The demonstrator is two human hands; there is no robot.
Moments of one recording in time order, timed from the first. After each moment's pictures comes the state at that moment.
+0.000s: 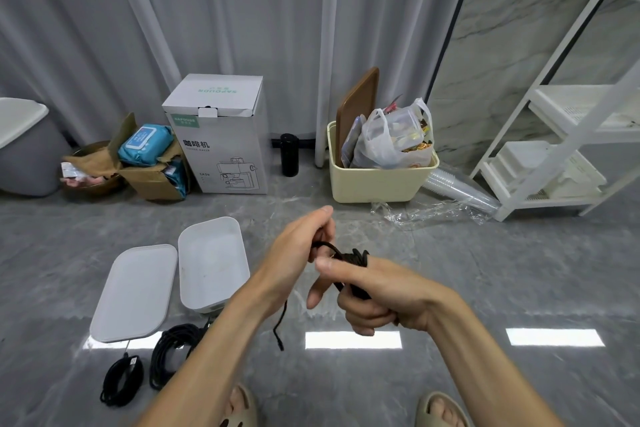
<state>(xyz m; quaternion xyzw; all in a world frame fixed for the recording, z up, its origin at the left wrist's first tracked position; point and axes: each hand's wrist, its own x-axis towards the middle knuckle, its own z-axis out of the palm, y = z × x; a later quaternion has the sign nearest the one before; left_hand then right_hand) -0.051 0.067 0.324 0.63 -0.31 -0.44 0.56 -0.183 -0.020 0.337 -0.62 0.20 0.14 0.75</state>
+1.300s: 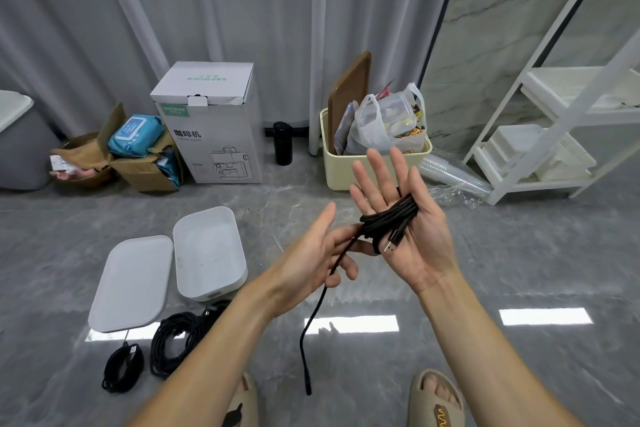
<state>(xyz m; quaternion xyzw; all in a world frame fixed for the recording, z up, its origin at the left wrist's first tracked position) -0.070 0.062 0.305 0.54 -0.30 -0.63 0.47 -0.182 -0.047 0.323 -0.21 0.13 -0.32 0.92</state>
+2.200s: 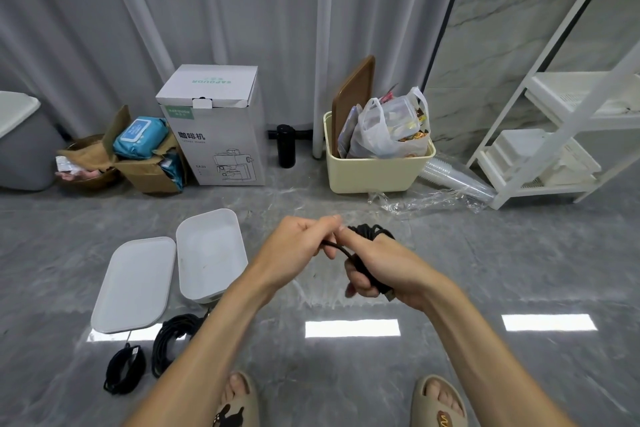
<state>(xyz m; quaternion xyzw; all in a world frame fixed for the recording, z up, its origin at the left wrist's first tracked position) -0.053 0.069 0.321 0.71 -0.35 -0.41 0.46 -0.182 -0.023 0.325 -0.65 0.34 0.03 0.68</state>
